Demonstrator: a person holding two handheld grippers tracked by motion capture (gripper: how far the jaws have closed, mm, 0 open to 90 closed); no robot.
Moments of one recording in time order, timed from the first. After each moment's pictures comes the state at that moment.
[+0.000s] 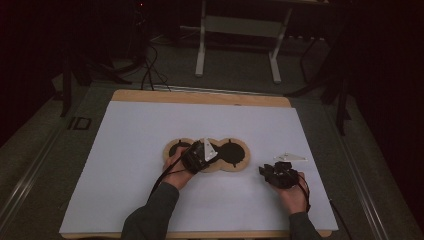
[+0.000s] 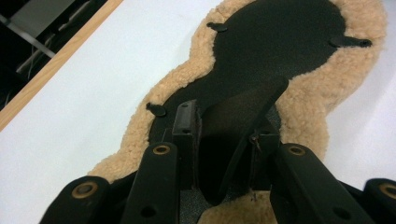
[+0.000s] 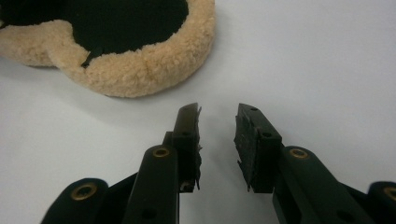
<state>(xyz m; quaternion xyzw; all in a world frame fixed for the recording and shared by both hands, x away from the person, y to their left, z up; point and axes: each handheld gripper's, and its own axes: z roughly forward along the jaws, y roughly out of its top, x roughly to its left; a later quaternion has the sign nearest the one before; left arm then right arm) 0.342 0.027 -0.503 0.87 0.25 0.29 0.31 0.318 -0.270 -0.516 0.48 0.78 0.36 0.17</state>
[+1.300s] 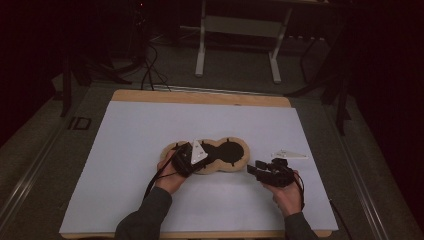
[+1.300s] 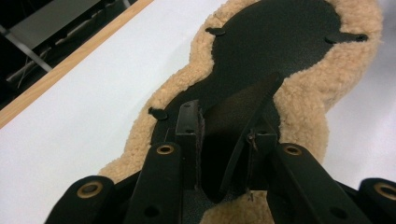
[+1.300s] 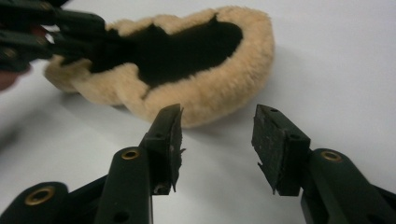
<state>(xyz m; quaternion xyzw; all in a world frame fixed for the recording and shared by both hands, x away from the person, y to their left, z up) 0.323 0.053 -0.497 0.85 0.25 0.28 0.38 0.312 -0.250 -0.494 0.46 0.76 0.45 0.09</state>
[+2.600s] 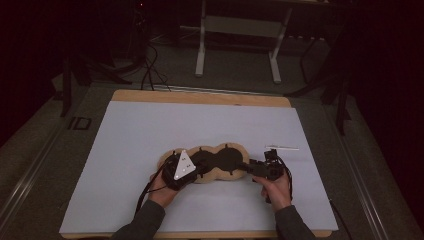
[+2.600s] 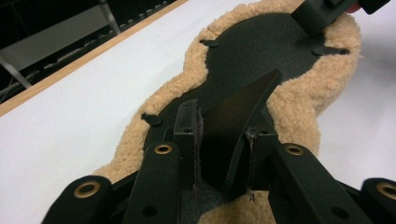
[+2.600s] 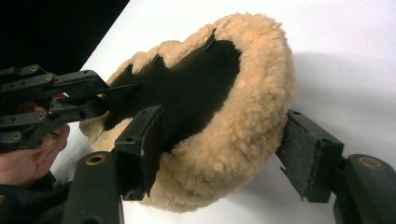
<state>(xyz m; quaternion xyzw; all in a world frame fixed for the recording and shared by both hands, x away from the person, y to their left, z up) 0.289 0.076 -0.507 0.81 0.25 0.26 0.46 0.338 -0.232 -0.503 0.50 0.72 0.49 -0.04</state>
